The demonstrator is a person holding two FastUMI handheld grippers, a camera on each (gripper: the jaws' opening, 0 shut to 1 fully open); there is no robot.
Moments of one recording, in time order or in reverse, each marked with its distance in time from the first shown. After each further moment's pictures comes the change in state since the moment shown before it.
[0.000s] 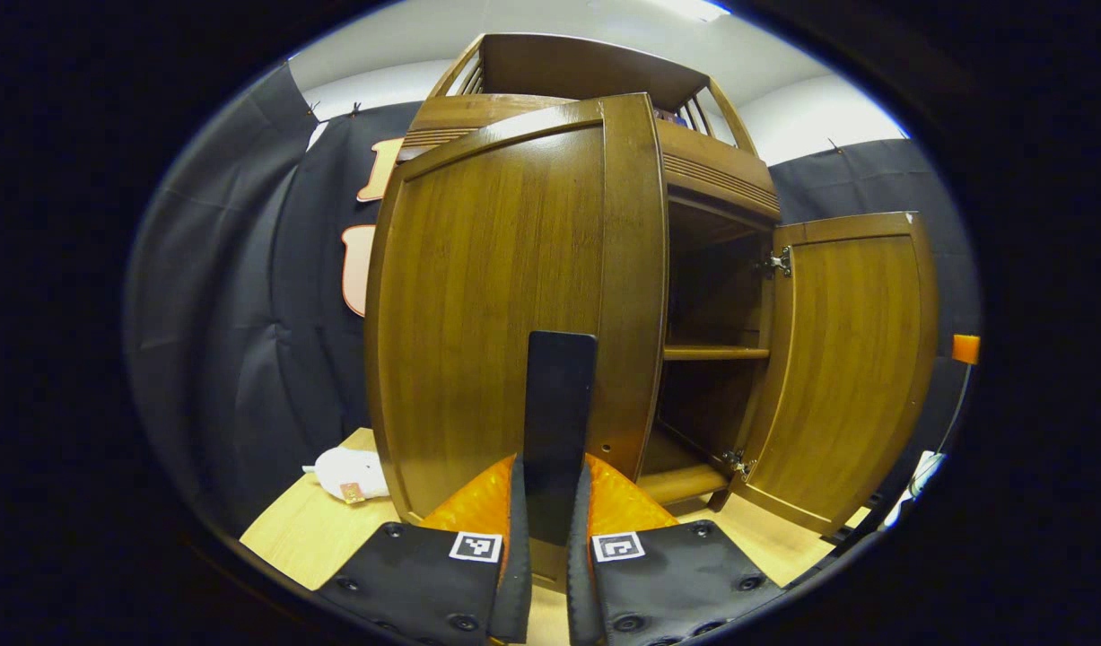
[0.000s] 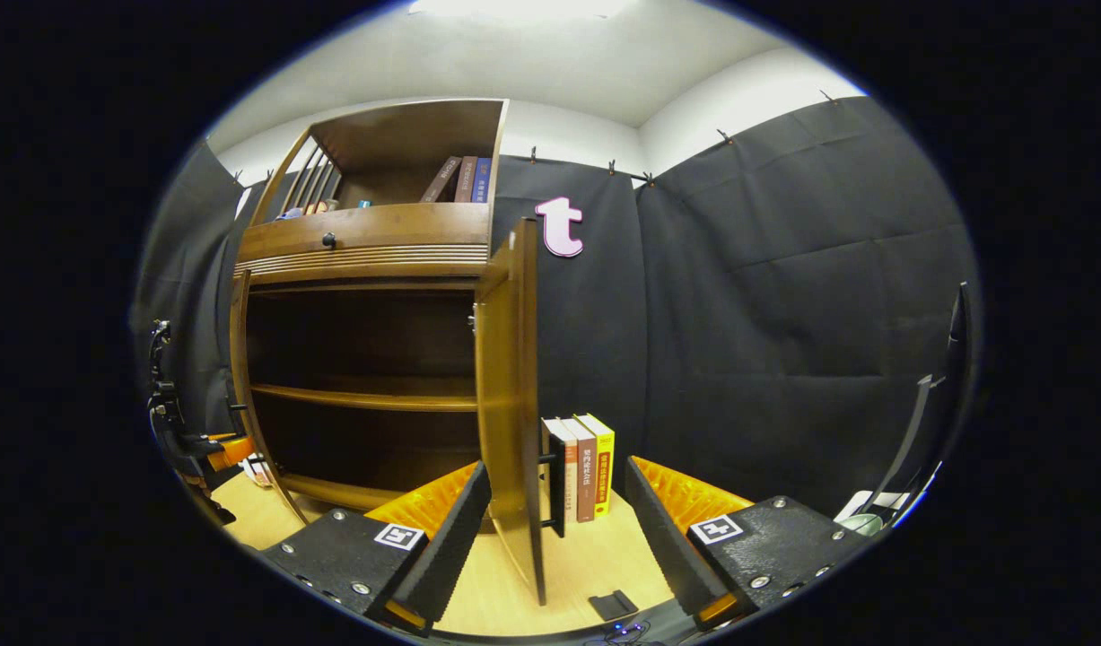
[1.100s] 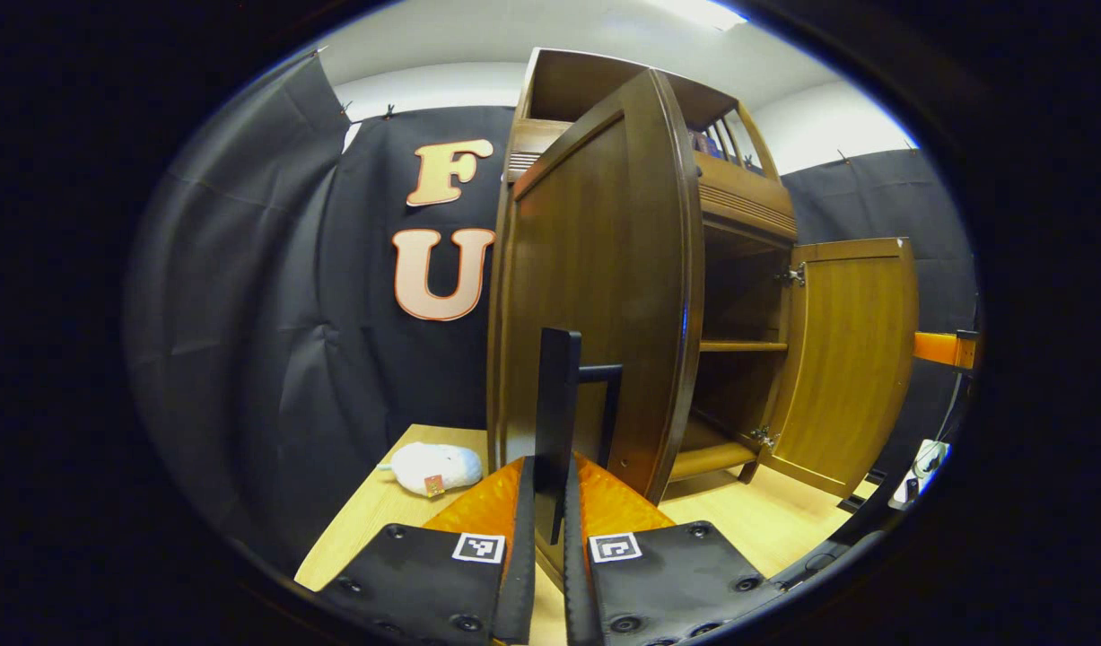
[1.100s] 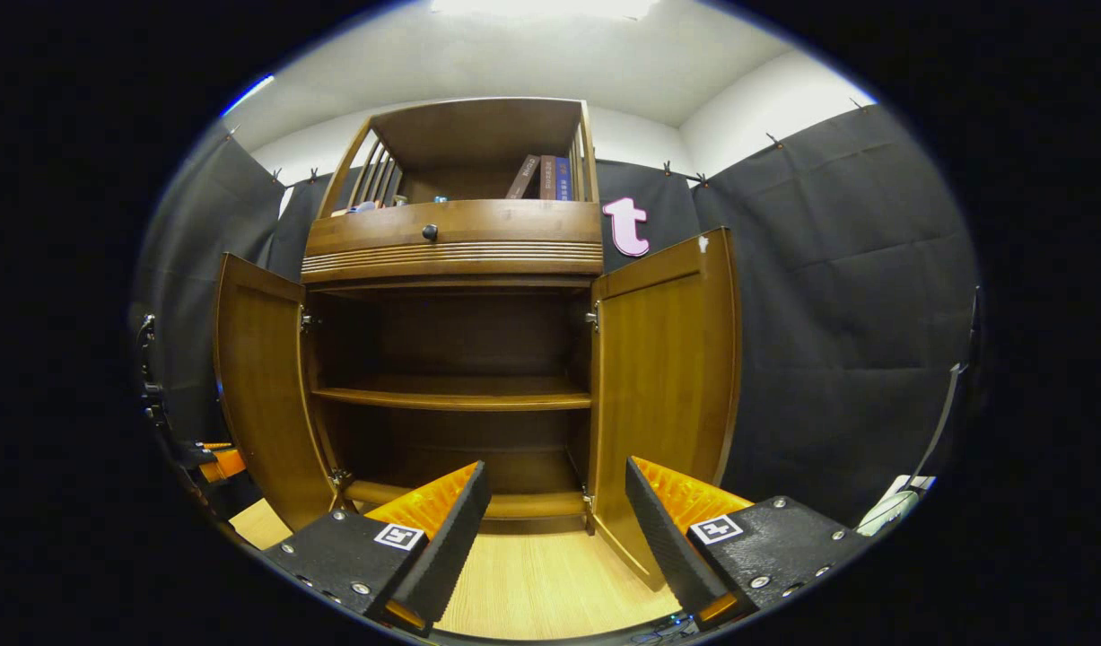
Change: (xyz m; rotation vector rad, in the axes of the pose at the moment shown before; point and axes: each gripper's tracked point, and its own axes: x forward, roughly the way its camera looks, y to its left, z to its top) left arm -0.083 0.124 0.002 -0.015 0.001 0.056; right arm -0.020 0.146 -0.009 0.008 0.005 0.146
